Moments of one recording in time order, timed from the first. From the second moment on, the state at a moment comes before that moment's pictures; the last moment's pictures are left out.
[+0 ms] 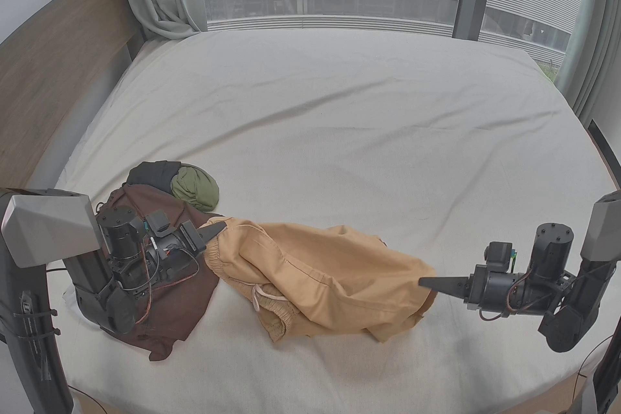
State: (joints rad) left arm -0.16 2.26 -0.55 -1.55 -0.47 -0.80; right arm 0.29 2.05 -0.21 -1.54 0.72 0.77
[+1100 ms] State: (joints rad) left arm -0.18 2.29 -0.55 -1.55 -0.46 -0.79; right arm 0.05 2.34 -0.51 -1.54 0.72 0.81
